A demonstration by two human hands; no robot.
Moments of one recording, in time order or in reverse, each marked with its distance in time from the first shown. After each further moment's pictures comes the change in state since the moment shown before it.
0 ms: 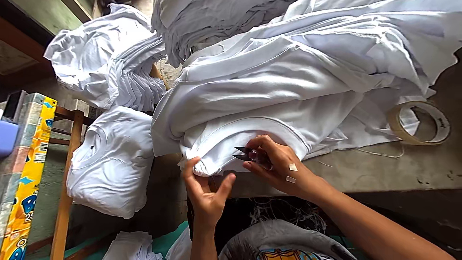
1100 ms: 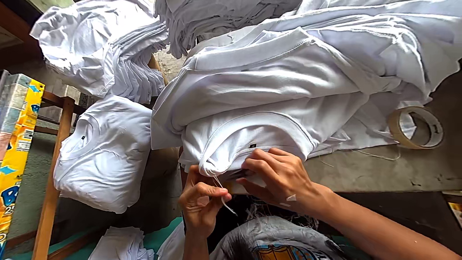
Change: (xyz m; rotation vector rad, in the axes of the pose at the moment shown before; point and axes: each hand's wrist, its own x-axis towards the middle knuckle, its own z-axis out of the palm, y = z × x) left_hand -0.012 0.008 -0.029 -0.344 -0.170 -0.037; right_hand 0.005 -0.033 0.008 -0.344 0.038 -0.391
